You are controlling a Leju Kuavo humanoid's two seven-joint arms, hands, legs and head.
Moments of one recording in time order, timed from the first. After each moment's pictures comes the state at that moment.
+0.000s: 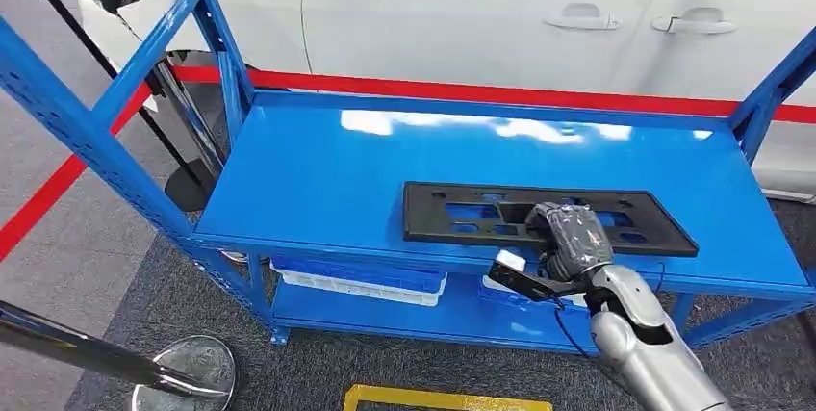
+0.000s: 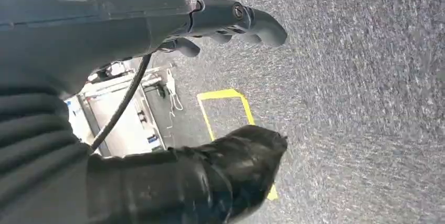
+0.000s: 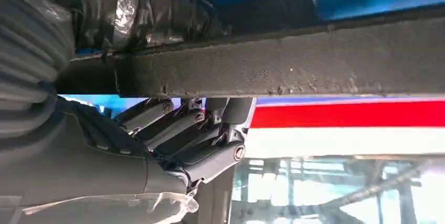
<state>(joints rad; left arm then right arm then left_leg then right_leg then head) 0.01 0.16 -1.35 -0.03 1.03 -0.06 0.01 -0.36 -0.36 0.29 -1.24 0.91 -0.14 -0.26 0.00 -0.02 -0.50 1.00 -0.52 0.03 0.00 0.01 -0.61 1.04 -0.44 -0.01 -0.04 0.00</state>
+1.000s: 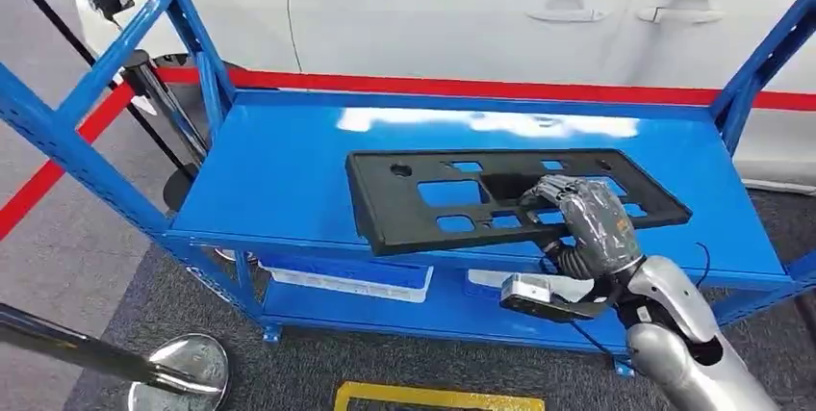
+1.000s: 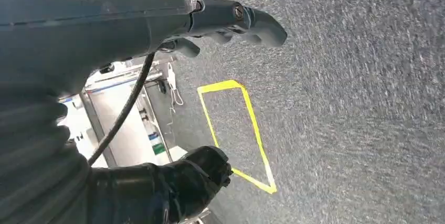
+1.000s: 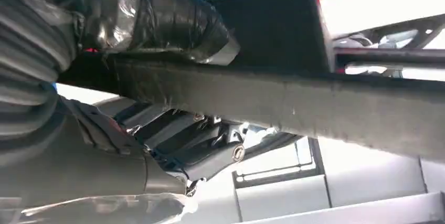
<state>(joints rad) 0.01 0.16 -1.34 -0.03 1.00 -0.07 0.03 -0.32 -0.48 0.29 -1.69 0.83 -0.11 -0.35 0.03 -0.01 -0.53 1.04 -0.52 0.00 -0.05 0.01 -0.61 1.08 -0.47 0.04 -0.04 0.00</state>
